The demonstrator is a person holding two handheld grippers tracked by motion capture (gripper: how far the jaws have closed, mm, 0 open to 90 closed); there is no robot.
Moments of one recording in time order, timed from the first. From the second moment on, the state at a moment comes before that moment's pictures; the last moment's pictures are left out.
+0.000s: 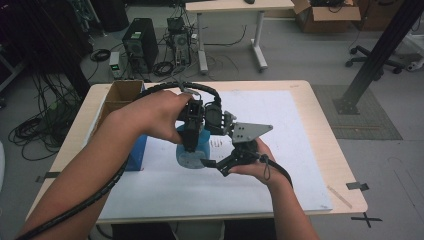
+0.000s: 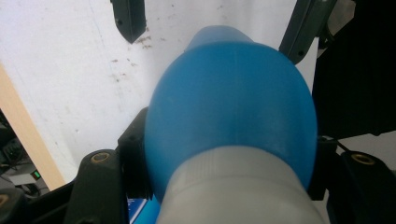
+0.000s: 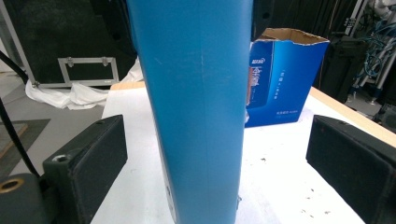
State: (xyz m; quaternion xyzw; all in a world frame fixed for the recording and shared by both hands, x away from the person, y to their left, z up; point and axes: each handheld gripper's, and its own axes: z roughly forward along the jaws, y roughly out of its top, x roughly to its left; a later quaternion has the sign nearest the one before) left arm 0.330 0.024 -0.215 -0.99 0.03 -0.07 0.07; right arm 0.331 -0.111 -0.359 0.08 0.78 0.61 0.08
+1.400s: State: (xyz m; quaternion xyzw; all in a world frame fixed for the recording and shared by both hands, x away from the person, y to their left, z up) left arm 0.384 0.089 -0.096 -0.98 -0.19 -0.03 0.01; right arm 0.340 -0.225 -0.274 0.09 0.86 0.48 0.18
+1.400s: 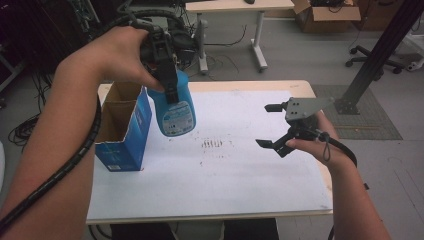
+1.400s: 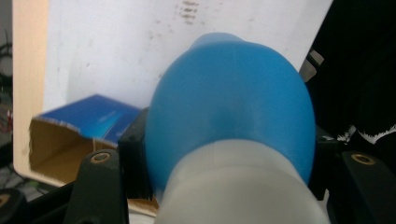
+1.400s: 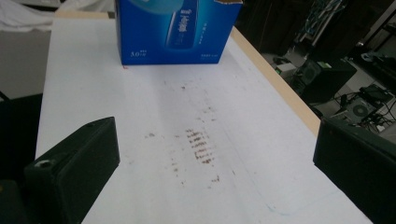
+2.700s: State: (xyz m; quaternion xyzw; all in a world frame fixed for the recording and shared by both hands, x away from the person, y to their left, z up) left arm 0.411 0.194 -0.053 -0.85 -0.52 -0.05 0.01; right arm 0.358 -0.242 -0.229 0.09 0.87 0.44 0.19
